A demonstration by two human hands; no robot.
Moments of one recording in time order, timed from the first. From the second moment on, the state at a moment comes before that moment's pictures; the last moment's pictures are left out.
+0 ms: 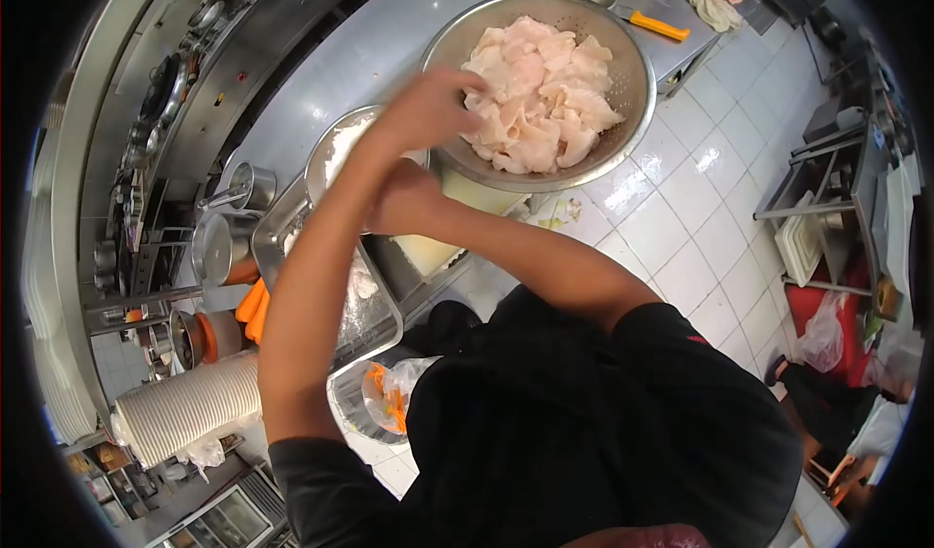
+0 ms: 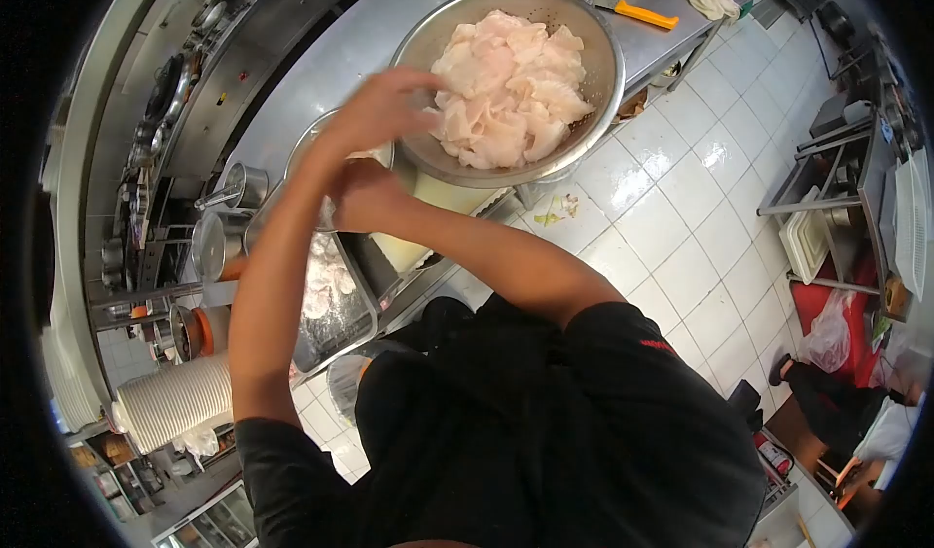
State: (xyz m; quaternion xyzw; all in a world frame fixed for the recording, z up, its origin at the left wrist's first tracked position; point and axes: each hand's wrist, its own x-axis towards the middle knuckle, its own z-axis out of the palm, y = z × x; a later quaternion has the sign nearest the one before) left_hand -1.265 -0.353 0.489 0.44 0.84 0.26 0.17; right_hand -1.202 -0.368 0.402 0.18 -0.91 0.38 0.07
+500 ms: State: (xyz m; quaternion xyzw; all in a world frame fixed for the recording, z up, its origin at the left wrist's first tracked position) left_hand -1.253 -0.293 0.425 0.48 0.86 0.16 0.13; right_hand -1.203 -0.367 0.398 0.23 -0.85 0.45 0.14
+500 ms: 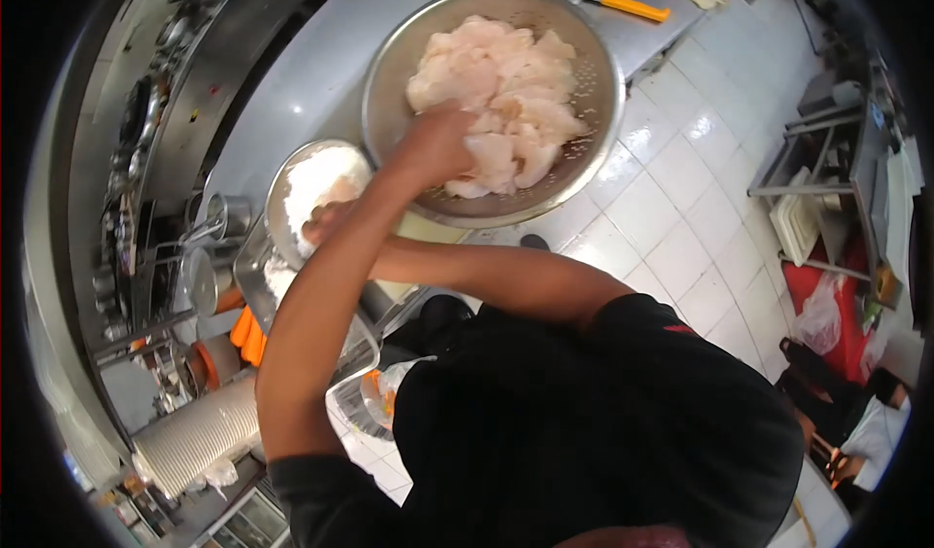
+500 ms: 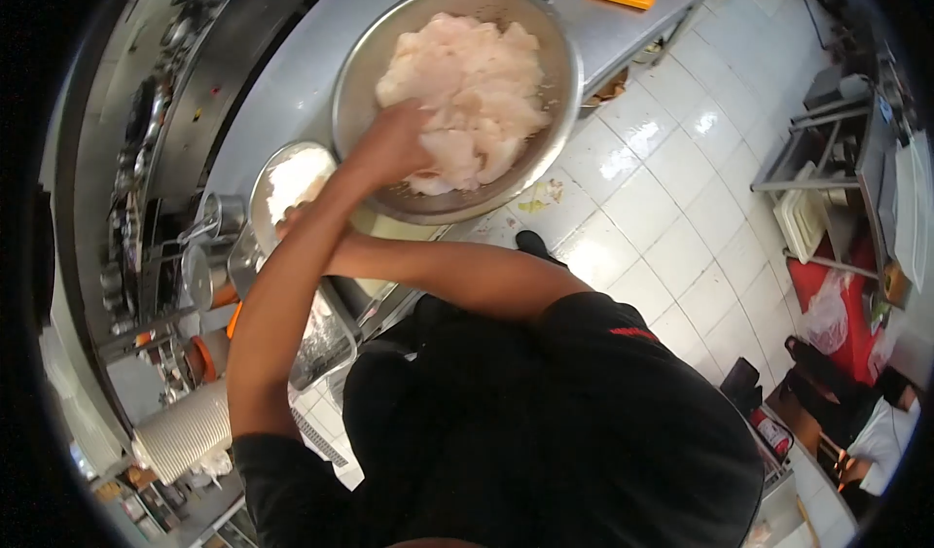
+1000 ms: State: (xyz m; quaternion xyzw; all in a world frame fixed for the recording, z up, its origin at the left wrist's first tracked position) left_hand -1.282 -0.400 0.536 0.17 0.88 0.42 0.14; right_hand -1.191 -0.349 0.427 0.23 -0.86 0.44 0.11
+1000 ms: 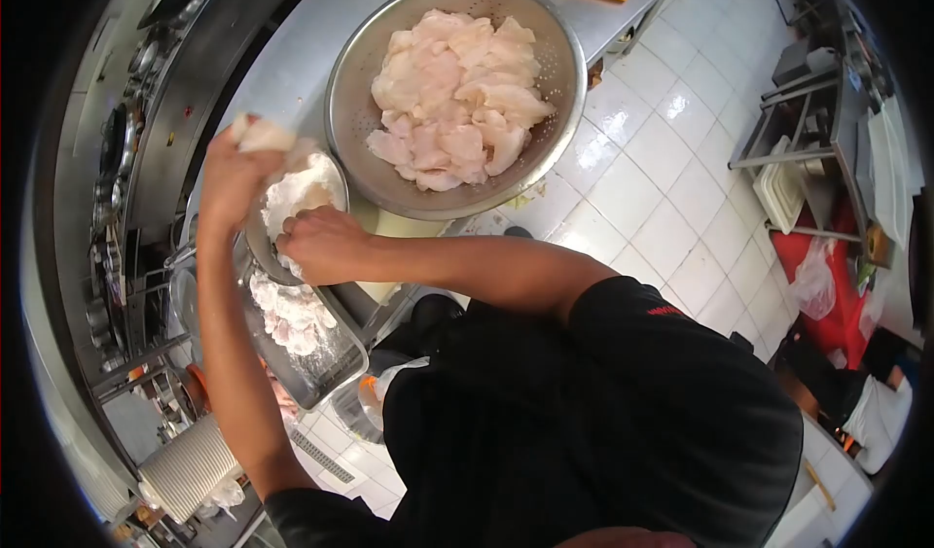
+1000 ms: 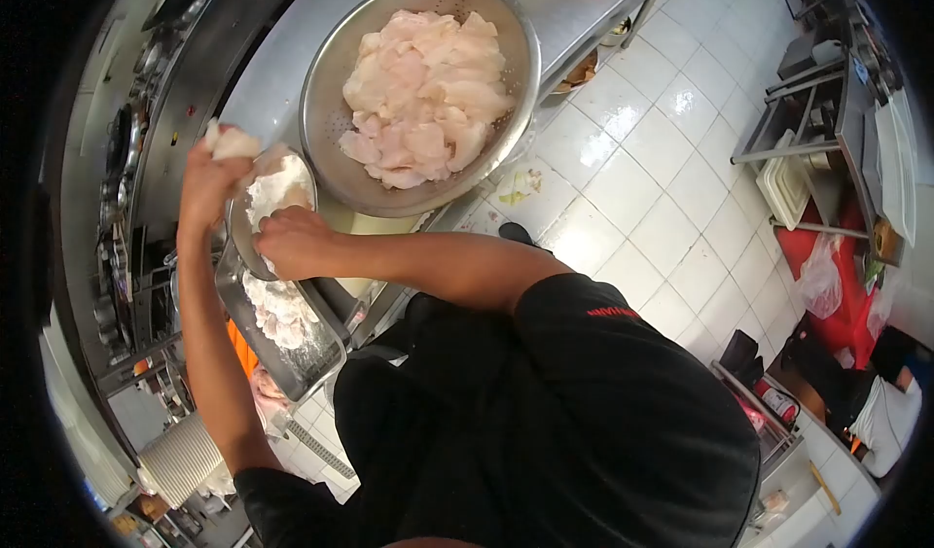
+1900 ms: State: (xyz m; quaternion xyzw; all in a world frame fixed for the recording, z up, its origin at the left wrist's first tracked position) left_hand -0.931 -0.716 0.518 -0.18 0.67 0.70 -0.18; right_hand -1.274 -0.376 0.421 0.32 -0.92 0.21 -0.12
